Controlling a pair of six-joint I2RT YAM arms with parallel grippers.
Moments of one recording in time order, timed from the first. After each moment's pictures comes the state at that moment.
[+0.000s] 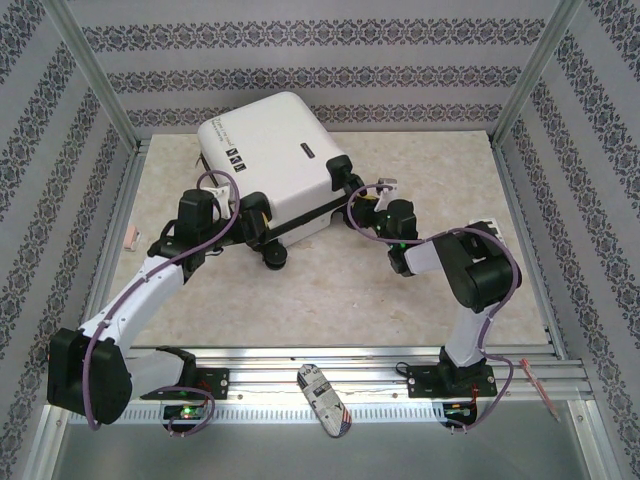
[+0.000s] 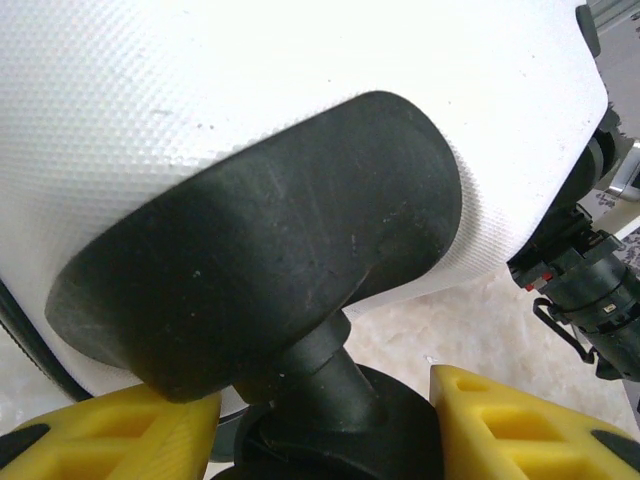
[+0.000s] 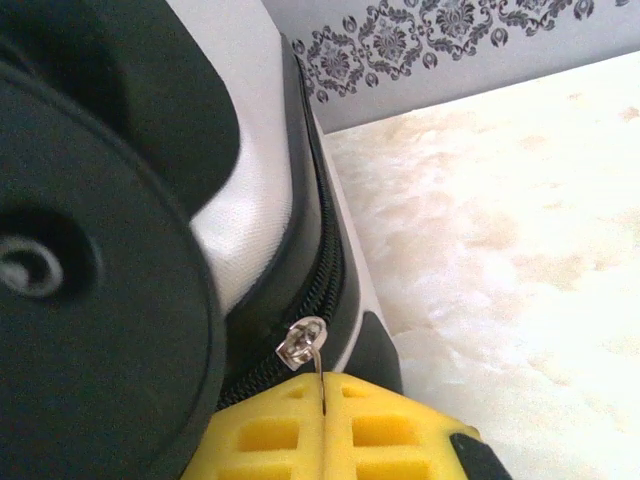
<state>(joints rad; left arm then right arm) -0.23 1.17 0.81 -0.23 0.36 -0.53 0.34 1.86 0.70 0.97 -0.15 0.47</state>
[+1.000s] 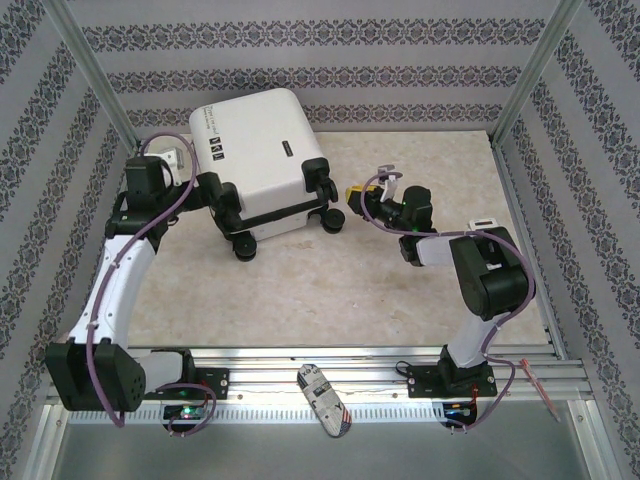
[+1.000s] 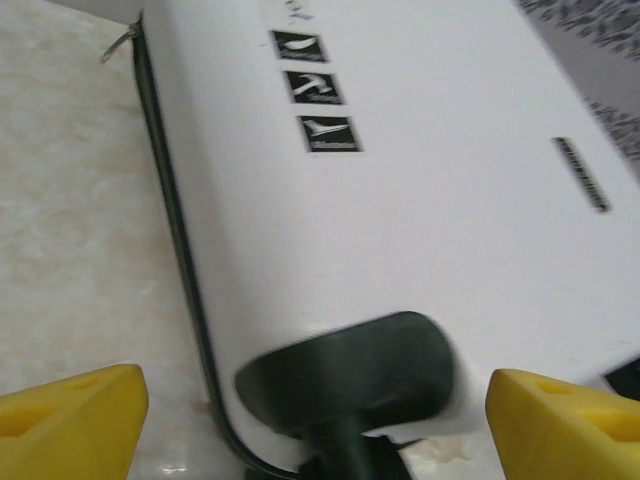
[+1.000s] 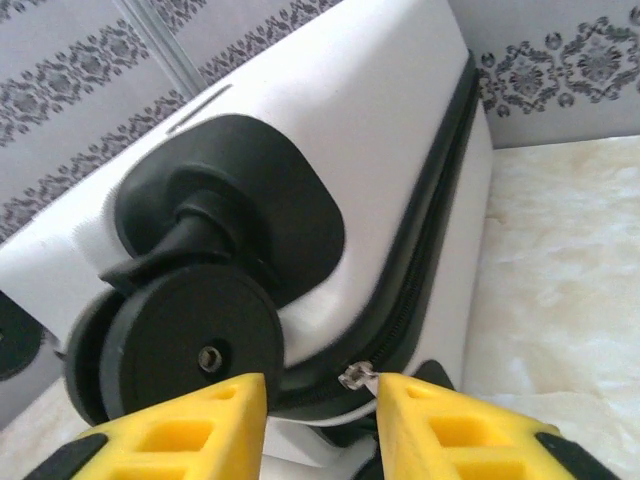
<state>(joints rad) 0.03 1.19 1.11 -0.49 0.23 -0.32 0.25 1.77 0.76 0.91 -0.59 0.48</state>
